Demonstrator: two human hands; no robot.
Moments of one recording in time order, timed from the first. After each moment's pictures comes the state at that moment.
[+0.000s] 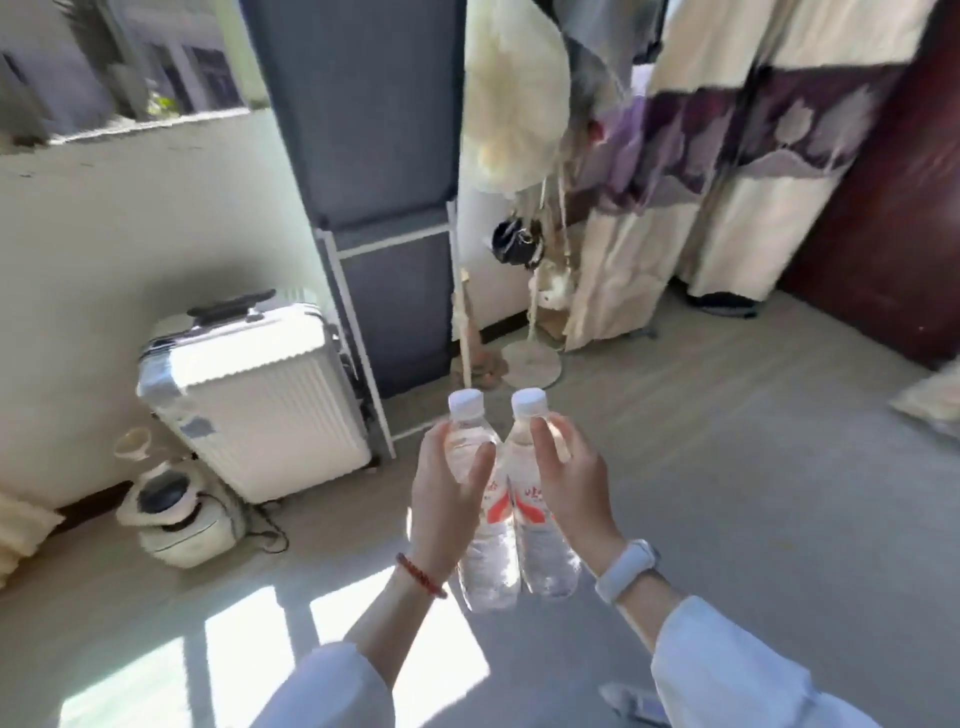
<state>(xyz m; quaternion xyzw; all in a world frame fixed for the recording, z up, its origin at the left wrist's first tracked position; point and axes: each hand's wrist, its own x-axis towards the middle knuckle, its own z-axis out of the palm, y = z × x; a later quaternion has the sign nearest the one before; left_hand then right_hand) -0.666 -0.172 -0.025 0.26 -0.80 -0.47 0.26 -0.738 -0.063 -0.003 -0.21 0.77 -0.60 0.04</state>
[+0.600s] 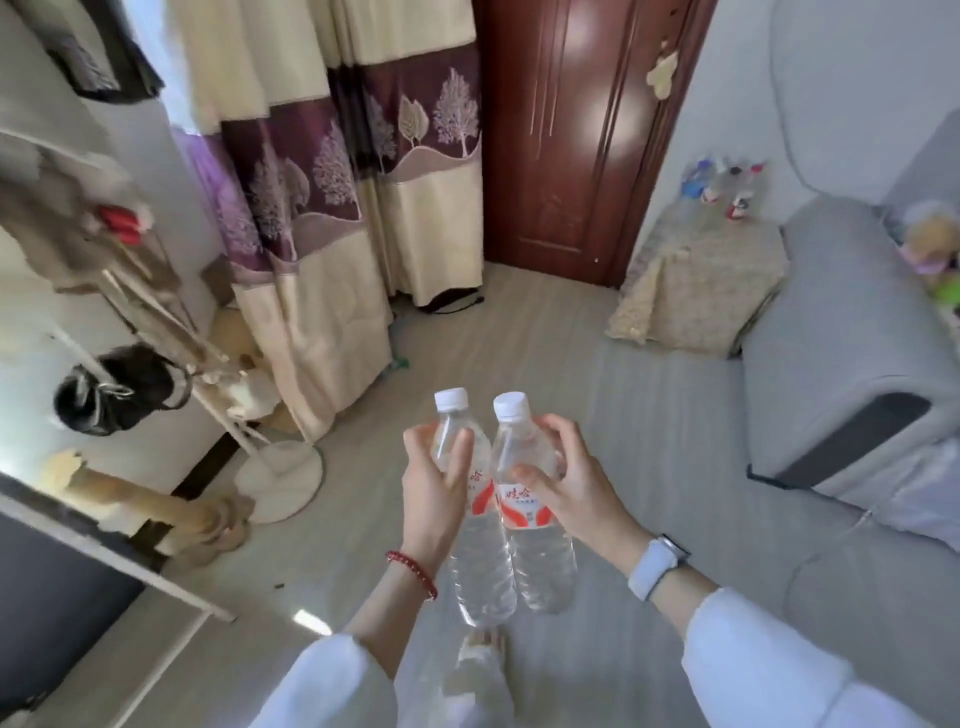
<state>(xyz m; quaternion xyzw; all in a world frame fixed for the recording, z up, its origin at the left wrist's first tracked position) -1.138 0.044 -0.061 0.08 -0.80 -0.59 0.07 -1.115 0.201 -0.031 -0.04 0.83 -0.56 0.01</state>
